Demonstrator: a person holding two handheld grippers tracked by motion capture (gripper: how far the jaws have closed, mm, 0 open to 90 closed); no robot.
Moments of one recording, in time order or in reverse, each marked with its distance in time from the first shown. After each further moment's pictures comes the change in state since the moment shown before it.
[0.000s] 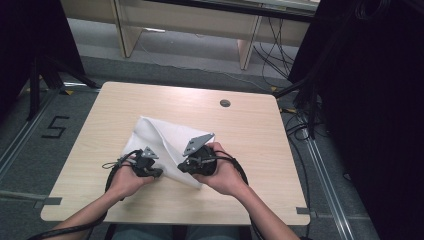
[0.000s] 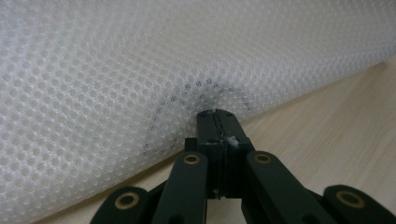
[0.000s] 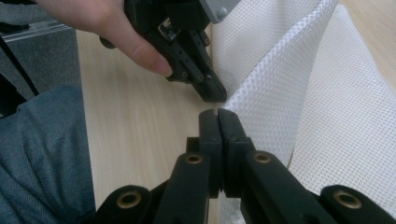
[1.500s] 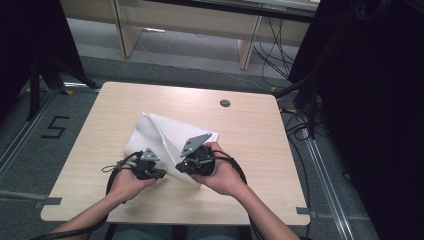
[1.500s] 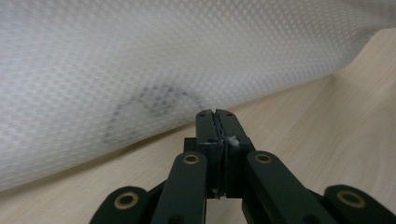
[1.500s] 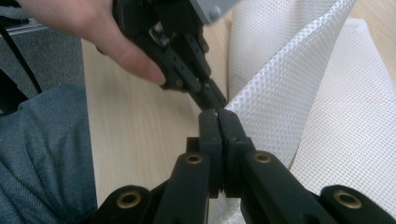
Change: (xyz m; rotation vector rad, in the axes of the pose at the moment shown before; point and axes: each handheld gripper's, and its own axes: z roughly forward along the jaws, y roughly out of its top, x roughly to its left) left arm -0.016 0.001 -0.003 -0.072 -0.025 -0.024; right arm 0.006 0.007 -0.001 0.000 0.009 -0.016
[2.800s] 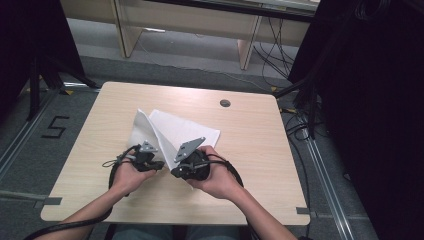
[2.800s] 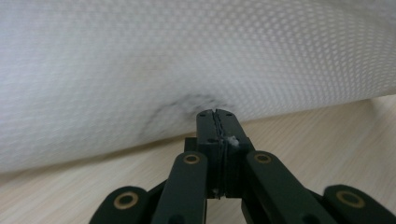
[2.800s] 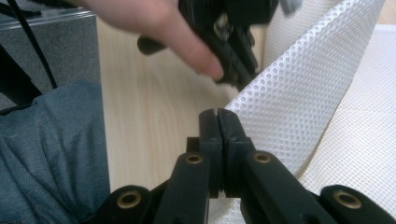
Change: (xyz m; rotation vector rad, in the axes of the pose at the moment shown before) left arm 0.026 0.004 -0.001 -0.056 0.073 -0.064; right arm 0.014 0.004 0.007 0.020 0.038 -0.030
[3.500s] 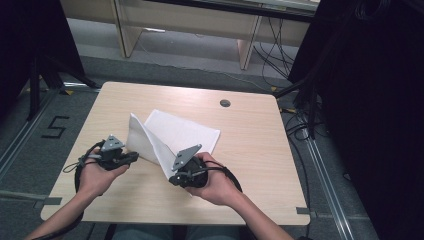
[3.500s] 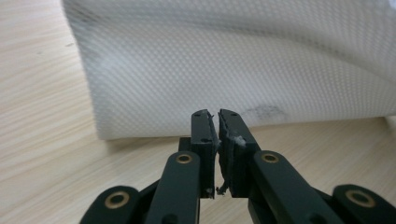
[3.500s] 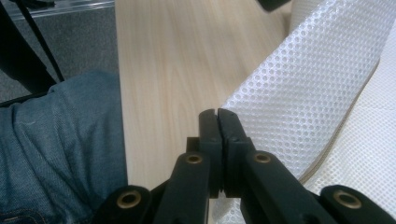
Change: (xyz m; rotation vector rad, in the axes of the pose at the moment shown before) left arm 0.031 -0.014 -0.071 -0.157 0.117 -0.047; right arm 0.013 -0.006 0.007 0.022 0.043 -0.027
